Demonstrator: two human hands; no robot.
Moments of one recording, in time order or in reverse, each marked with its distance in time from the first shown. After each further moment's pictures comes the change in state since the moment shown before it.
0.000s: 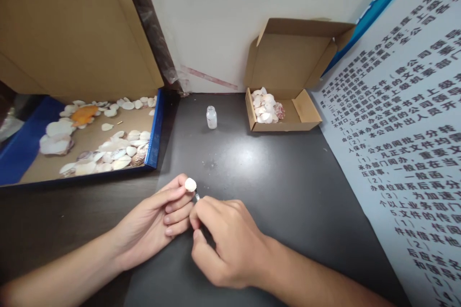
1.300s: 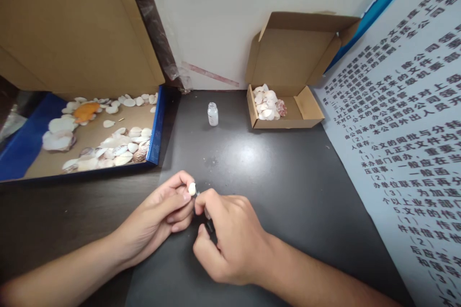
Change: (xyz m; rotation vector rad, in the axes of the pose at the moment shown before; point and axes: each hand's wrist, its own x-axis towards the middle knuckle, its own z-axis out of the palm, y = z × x) left_hand -0.002 -0.006 0.005 0.375 0.036 0.143; right_hand 0.000 -0.001 0.000 -0.052 0.113 -0.007
